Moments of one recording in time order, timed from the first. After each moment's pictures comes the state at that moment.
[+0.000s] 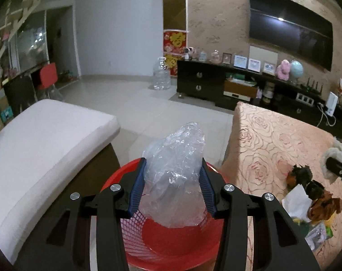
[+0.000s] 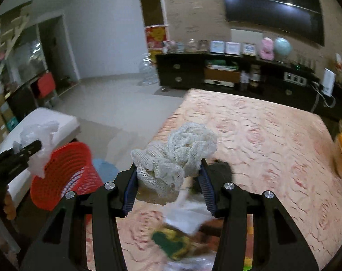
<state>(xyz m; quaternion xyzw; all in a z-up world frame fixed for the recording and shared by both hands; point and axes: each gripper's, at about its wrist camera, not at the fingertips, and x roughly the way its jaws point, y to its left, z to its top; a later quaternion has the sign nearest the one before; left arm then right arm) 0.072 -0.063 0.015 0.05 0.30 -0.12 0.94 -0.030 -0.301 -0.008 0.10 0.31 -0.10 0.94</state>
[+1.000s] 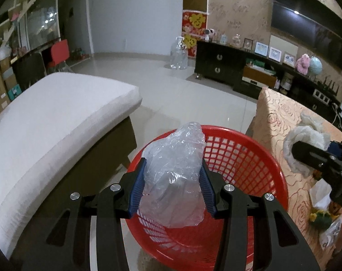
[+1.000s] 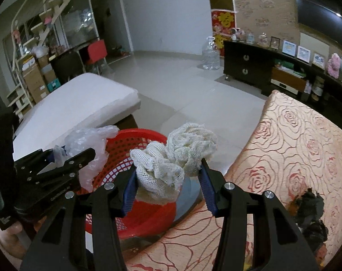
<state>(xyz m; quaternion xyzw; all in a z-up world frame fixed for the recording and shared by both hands) 0.100 -0.012 -0.031 0.03 0.37 -0.08 0.93 0.070 -0.181 -0.024 0.05 0.36 0.08 0.93</state>
